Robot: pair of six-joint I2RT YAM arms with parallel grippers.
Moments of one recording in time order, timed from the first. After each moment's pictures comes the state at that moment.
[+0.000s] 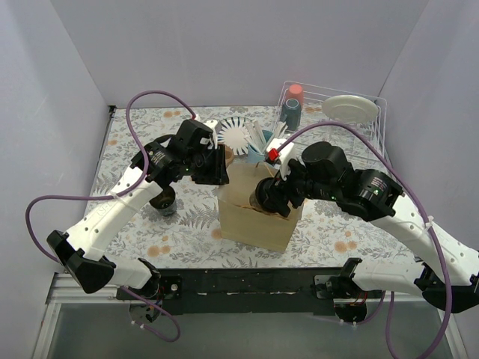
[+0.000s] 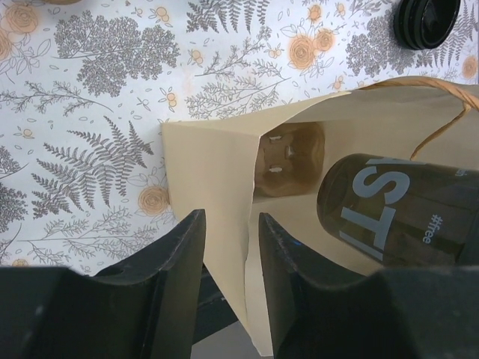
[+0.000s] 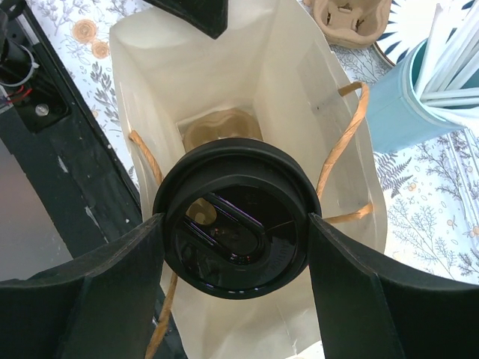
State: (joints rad) left arm -0.72 1.35 1.55 -1.02 0.02 -0.55; right arm 0.97 1.10 1.43 -0.93 -0.08 -0.05
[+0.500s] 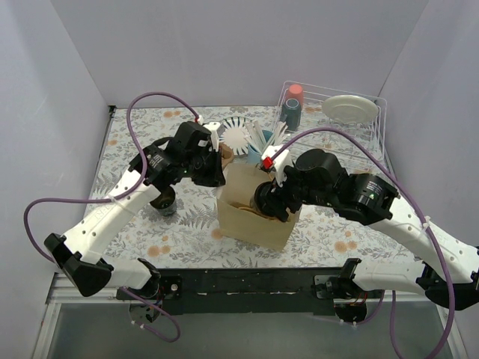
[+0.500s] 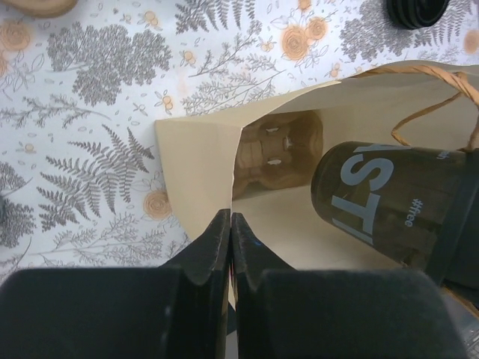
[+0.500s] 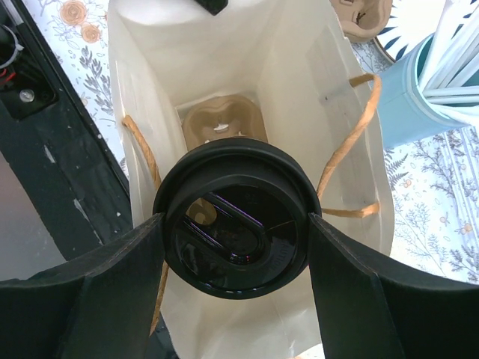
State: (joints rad) left arm -0.72 1.33 1.52 -1.01 0.05 -0.48; right arm 1.04 1.09 1.40 -0.92 -0.01 -0.05
